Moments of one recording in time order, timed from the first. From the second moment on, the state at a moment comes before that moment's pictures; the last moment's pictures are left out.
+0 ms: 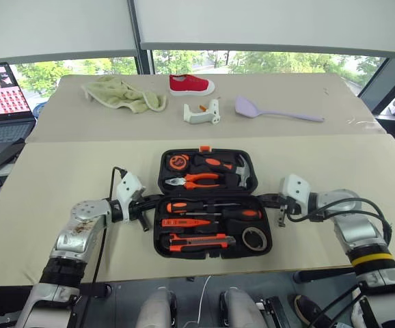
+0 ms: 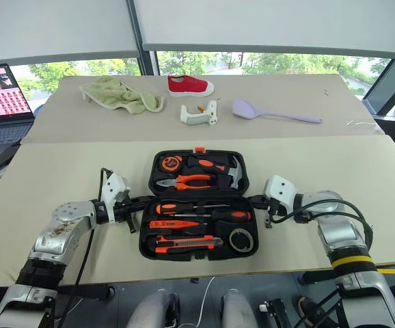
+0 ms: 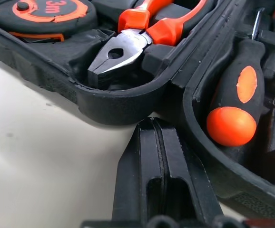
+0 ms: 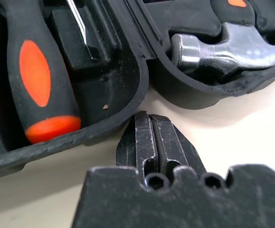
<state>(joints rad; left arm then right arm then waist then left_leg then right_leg) -0.30 0.55 -0.05 0.15 -0.28 0.21 -1.00 -0.40 -0.69 0.11 0.31 0.13 -0.09 1.14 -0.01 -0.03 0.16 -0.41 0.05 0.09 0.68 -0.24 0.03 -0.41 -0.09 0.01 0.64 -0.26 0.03</state>
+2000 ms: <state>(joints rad) -0.70 0.49 0.11 0.27 -0.50 1.02 -0.70 -0.91 -0.62 0.08 0.44 0.29 1.07 0.86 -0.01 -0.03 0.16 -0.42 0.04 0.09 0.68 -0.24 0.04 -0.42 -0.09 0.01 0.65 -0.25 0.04</state>
